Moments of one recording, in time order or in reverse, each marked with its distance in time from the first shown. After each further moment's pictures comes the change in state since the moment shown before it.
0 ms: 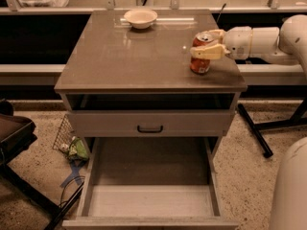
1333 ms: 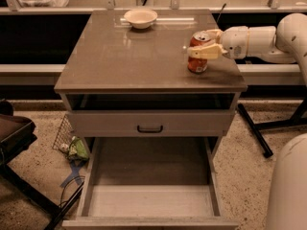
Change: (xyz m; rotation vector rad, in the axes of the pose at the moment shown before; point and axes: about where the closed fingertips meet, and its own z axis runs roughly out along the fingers) arm -0.007 0.001 0.007 -0.012 -0.002 0.002
